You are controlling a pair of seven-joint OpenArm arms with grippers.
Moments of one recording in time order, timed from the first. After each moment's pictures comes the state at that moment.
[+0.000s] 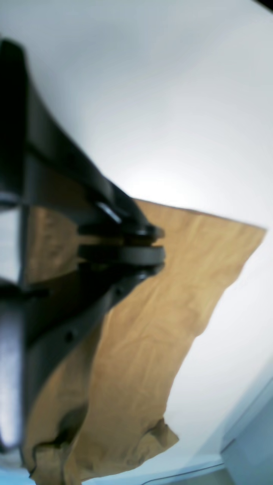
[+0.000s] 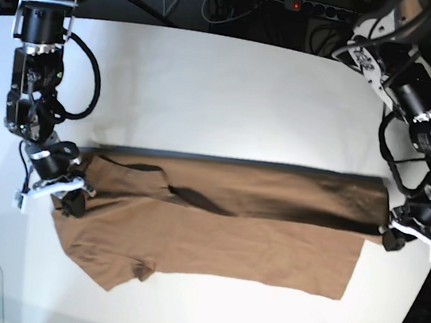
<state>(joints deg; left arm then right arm) -19.4 -7.4 -47.7 71.7 -21.6 -38.7 48.9 9.6 16.6 4.8 68.8 42.2 14.3 -22.5</state>
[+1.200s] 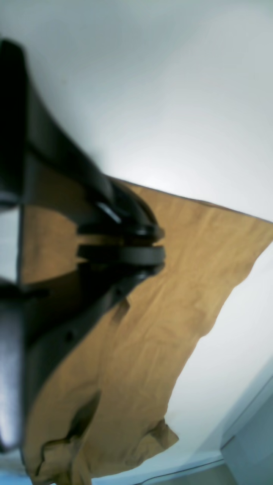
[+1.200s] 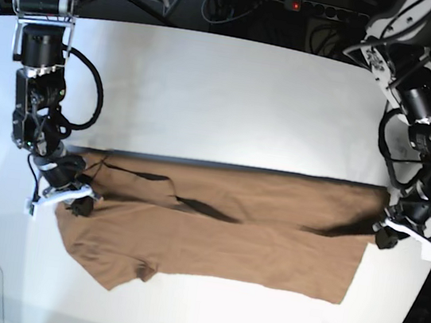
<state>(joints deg) -18.7 -10.9 -42.6 61.8 -21.7 -38.7 39.2 16.1 16.6 0.8 57.0 42.2 14.3 -22.1</state>
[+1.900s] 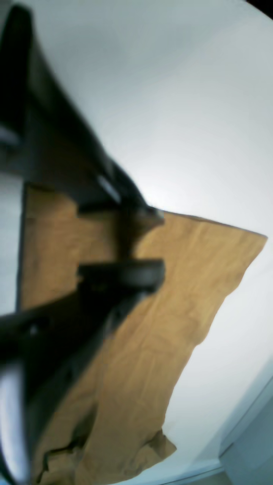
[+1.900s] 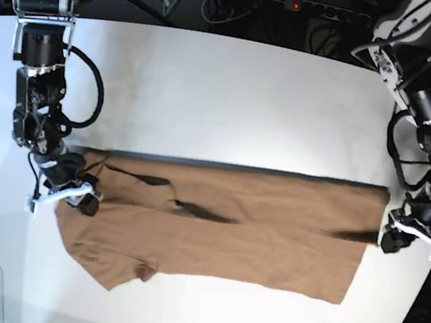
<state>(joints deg) -18.7 -12.9 -42.5 61.8 -21.8 -38.7 38.7 16.0 16.6 0.8 56.3 42.1 14.3 -22.1</state>
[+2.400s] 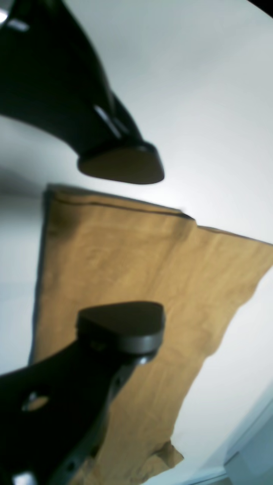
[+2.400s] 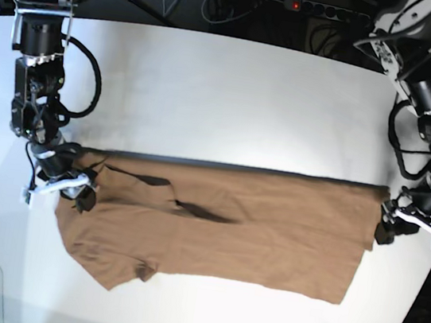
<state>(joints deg) -15.8 -13.0 -42.6 62.4 -22.4 -38.7 38.3 12.2 17.8 0.9 60.6 42.0 14.0 -20.3</state>
